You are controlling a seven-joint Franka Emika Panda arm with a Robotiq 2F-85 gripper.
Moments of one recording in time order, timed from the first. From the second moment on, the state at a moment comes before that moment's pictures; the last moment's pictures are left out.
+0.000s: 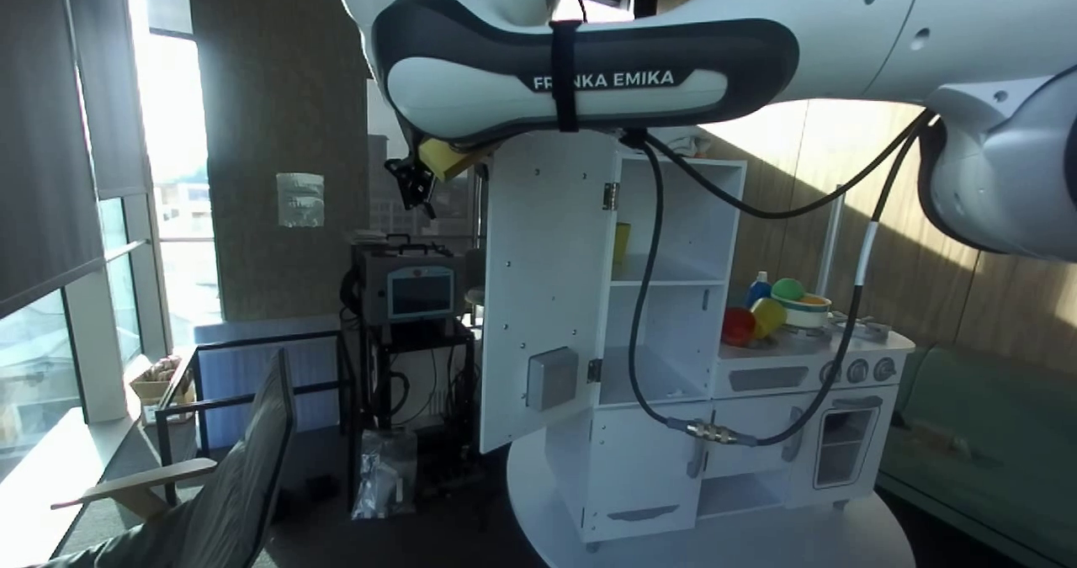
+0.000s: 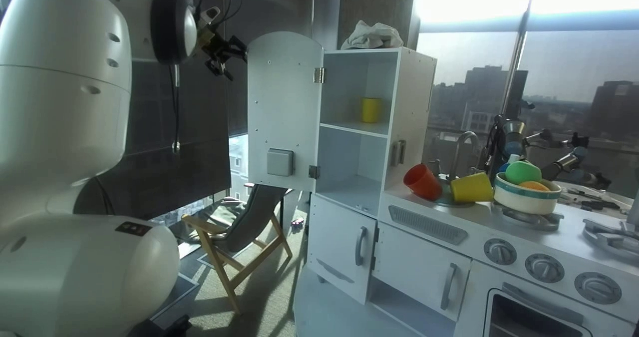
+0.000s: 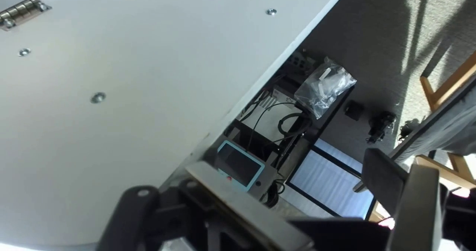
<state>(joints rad) 0.54 0.31 0.30 -1.17 -0.93 1.70 0.49</state>
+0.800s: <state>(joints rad) 0.51 0.07 0.30 -1.44 -0.79 1.72 0.54</state>
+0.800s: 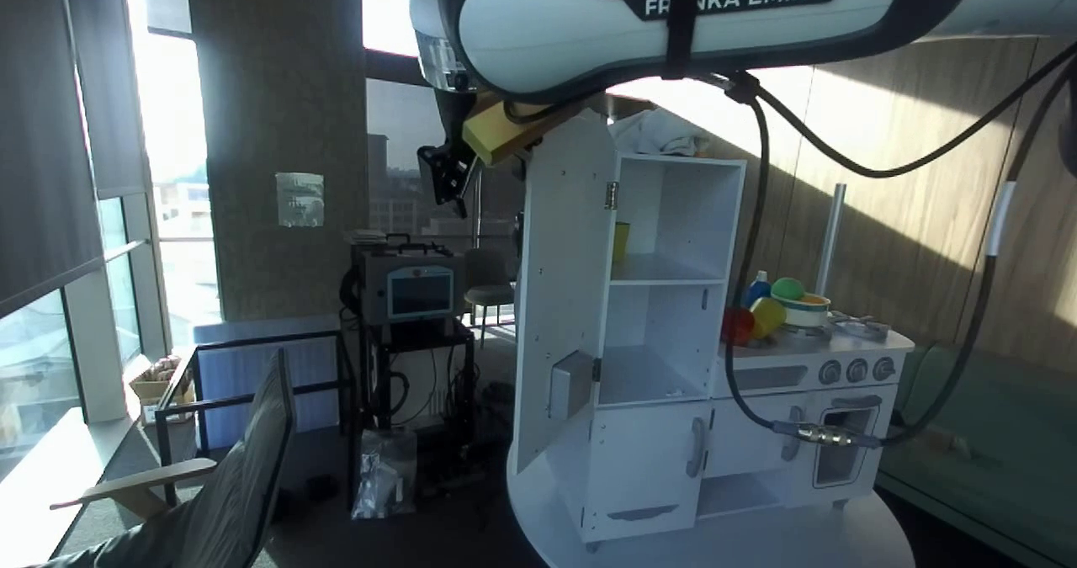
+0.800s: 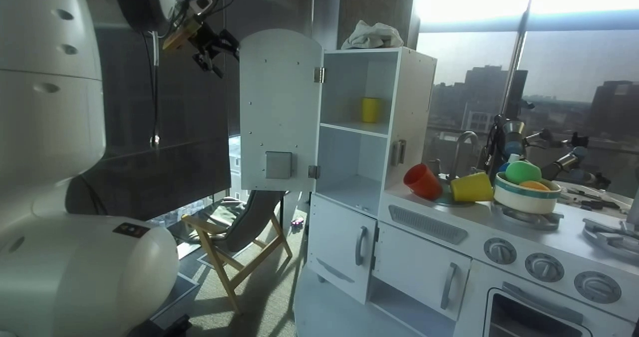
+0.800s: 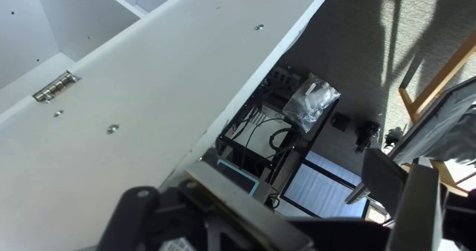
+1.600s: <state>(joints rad) 0.30 -0.24 0.29 -1.90 -0.67 1.77 0.59</state>
